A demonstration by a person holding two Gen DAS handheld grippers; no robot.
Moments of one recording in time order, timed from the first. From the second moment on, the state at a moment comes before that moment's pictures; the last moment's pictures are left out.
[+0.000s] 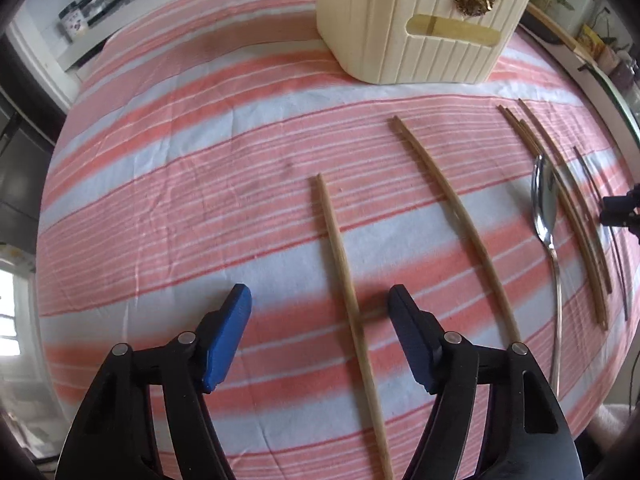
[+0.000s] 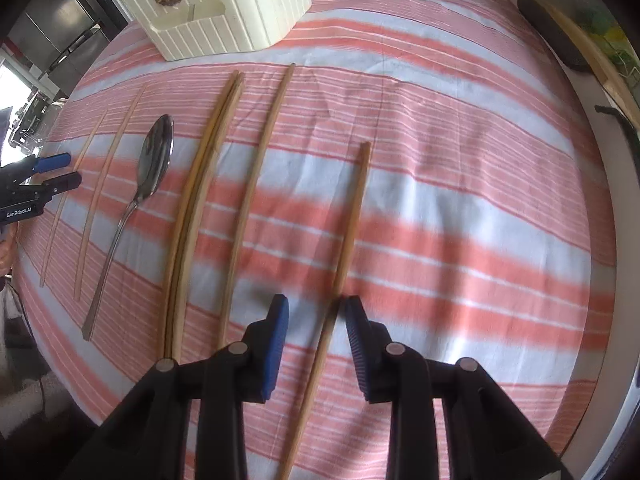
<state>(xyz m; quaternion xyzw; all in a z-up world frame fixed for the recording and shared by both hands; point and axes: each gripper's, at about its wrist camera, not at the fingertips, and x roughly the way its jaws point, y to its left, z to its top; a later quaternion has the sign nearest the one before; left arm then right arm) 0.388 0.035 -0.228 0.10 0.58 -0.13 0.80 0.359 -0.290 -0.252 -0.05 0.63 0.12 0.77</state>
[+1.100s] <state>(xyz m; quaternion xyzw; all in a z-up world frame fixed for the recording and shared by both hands) 0.316 0.100 -0.027 -0.05 0.31 -0.15 0.94 0.301 -0.280 -0.041 -0.03 0.28 0.12 0.95</state>
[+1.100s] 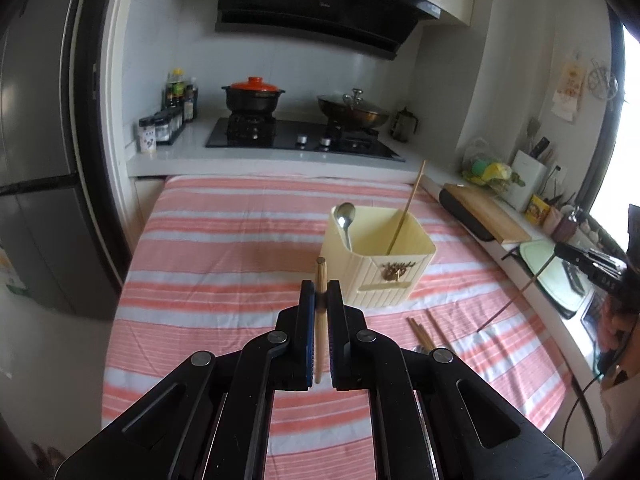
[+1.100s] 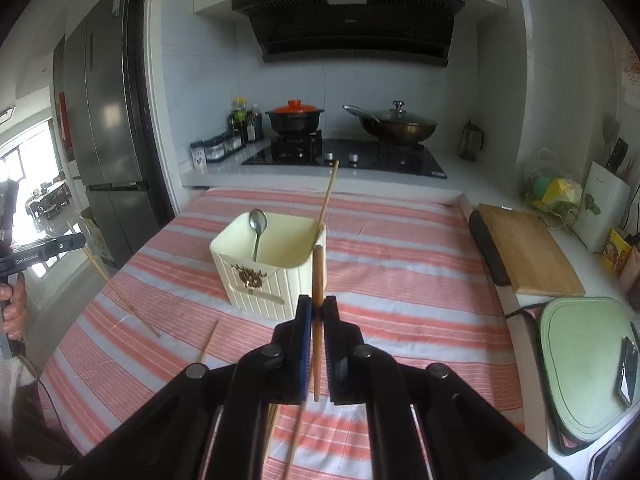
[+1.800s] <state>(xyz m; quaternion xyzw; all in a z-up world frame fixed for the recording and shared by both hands) 0.397 0.046 0.105 -0.02 0.18 -0.16 0.97 0.374 -0.254 0.061 -0.04 0.17 0.13 0.97</state>
